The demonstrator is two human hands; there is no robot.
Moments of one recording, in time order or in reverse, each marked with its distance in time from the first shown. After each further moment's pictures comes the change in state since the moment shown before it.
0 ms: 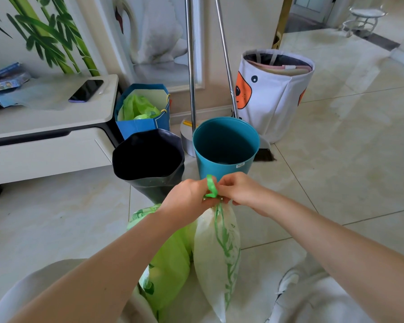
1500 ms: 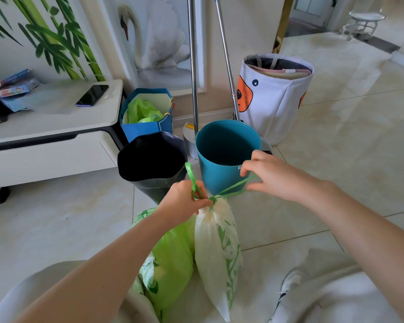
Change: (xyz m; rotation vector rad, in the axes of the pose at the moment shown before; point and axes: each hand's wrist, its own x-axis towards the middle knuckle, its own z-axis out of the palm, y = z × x) left_hand -0.012 0.000 -0.015 -0.285 -0.065 -0.351; right_hand -0.039 -0.014 -0.062 -0.872 0.162 -0.406
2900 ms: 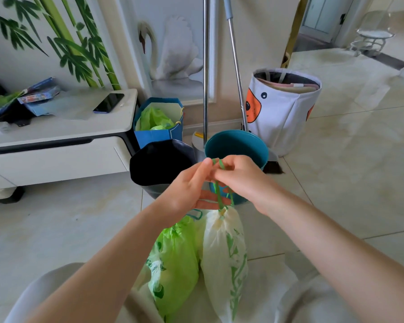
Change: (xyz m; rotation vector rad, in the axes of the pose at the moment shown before) left_hand -0.034 0.051 -0.046 -0.806 -0.096 -0.022; right_hand 0.020 -0.105 -0.016 0.882 0.114 0.376
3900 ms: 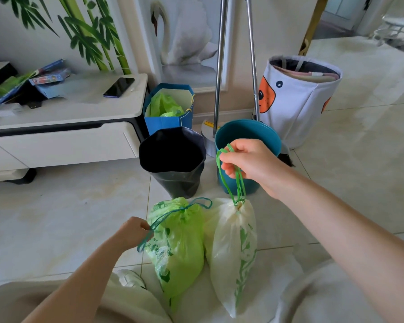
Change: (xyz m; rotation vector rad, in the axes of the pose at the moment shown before) left_hand -0.029 -0.174 -0.149 0.729 0.303 -0.639; right_hand 0.015 -0.001 0.003 0.136 -0.064 -0.057
